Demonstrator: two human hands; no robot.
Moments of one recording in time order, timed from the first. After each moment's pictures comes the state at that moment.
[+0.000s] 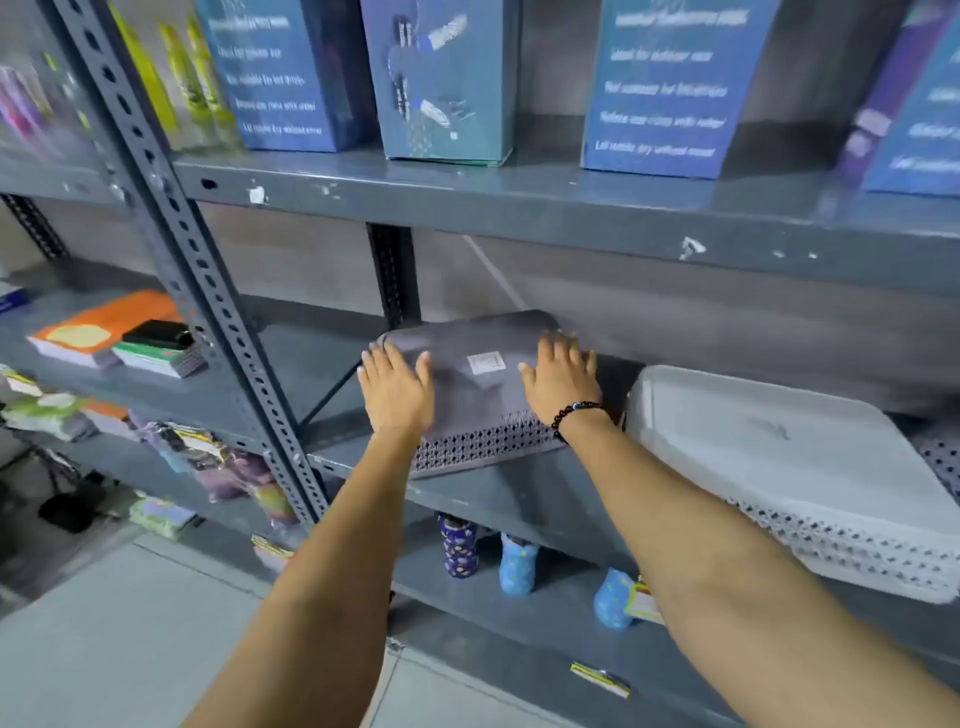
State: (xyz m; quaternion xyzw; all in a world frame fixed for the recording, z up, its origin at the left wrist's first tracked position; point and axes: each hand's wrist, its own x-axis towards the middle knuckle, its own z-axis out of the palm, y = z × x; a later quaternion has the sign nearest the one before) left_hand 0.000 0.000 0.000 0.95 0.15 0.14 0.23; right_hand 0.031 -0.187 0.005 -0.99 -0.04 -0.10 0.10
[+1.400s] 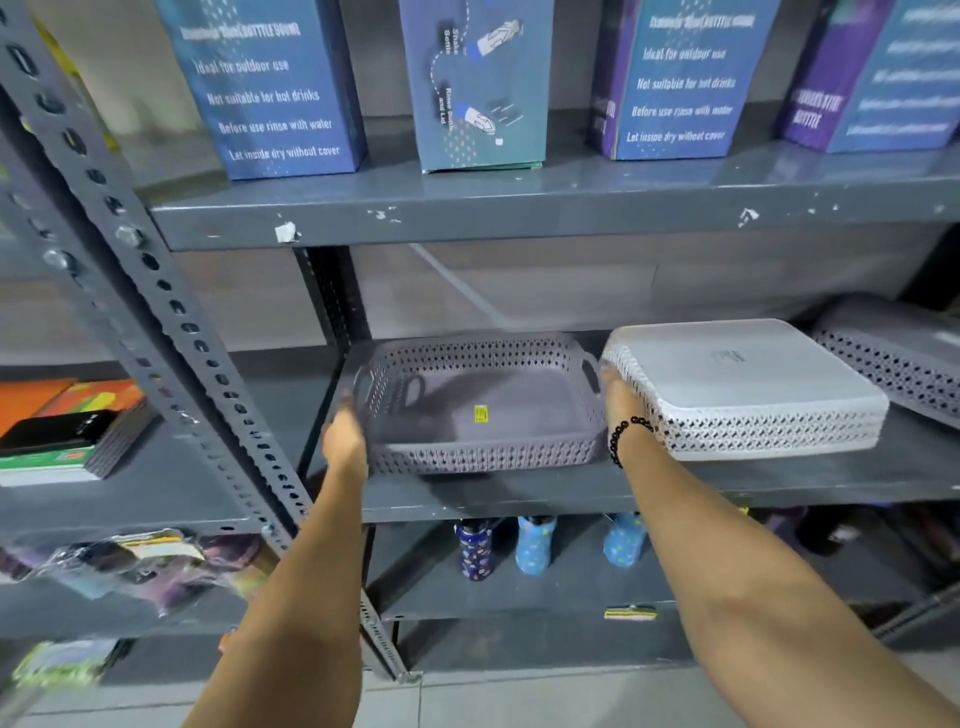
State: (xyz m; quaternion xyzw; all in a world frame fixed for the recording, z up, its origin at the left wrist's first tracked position) left_hand 0.041 0.116 -0.030 0.64 0.30 -0.06 0.71; right_hand -0.042 -0.180 -0.002 -0.62 0.39 -0.09 0.67
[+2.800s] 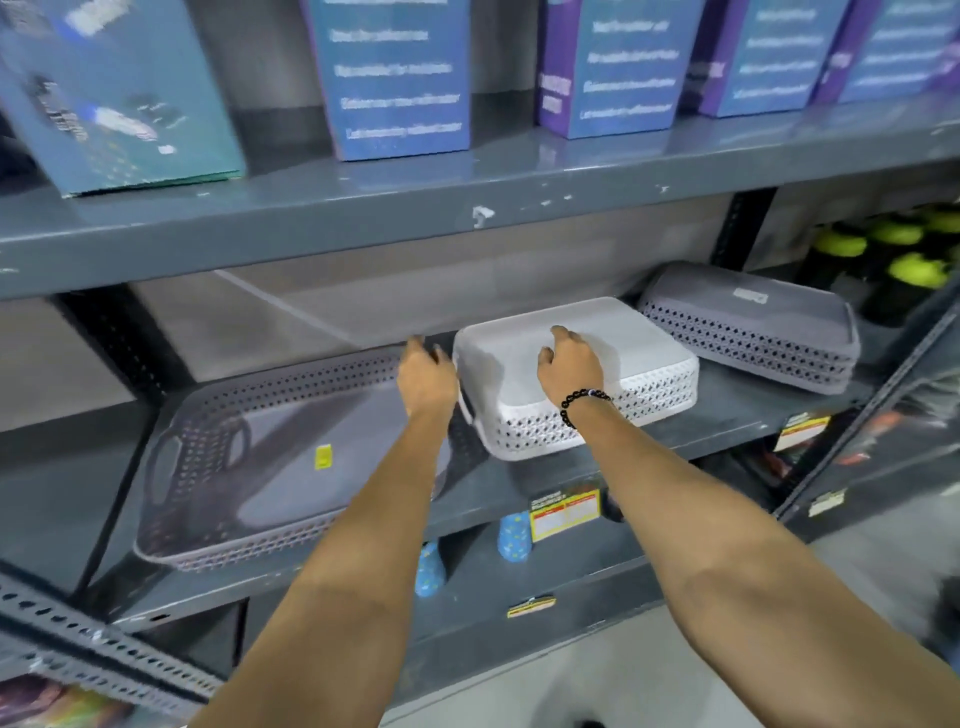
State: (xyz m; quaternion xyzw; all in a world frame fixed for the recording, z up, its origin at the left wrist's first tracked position) left_hand 0.000 -0.185 0.016 0.87 -0.07 0.02 0.48; right_hand -0.079 -0.326 0.013 -0.90 0.31 -0.22 0.22
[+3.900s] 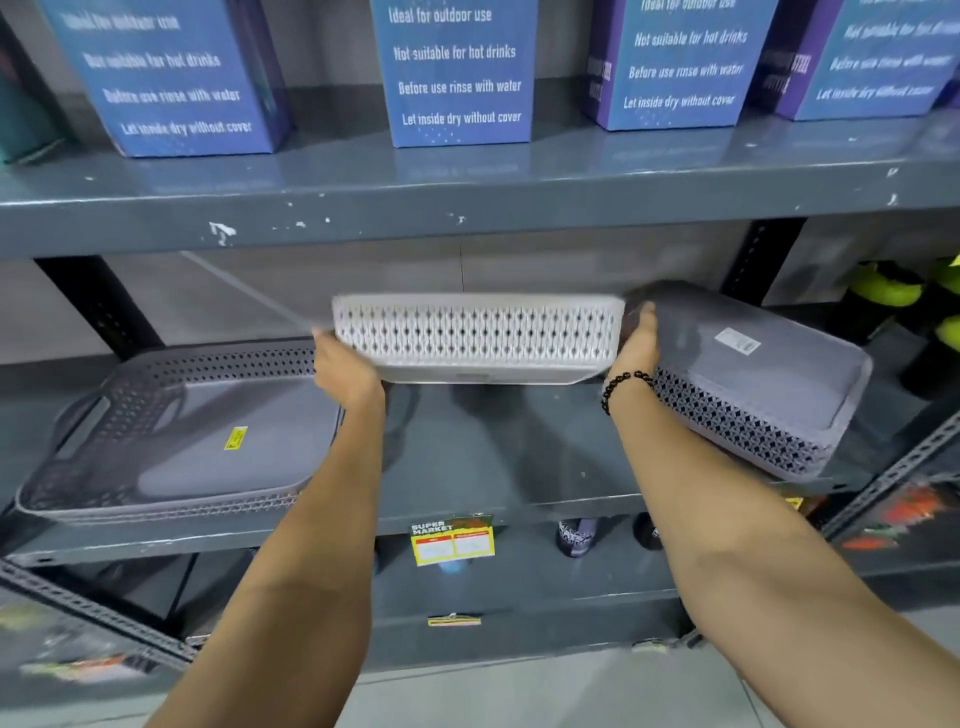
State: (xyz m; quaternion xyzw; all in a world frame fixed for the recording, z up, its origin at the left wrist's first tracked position) left_hand -0.032 -0.265 0.038 0.69 0.23 0.12 0.68; right_hand -0.089 -0.528 0.014 -0.43 0.39 -0.28 0.77
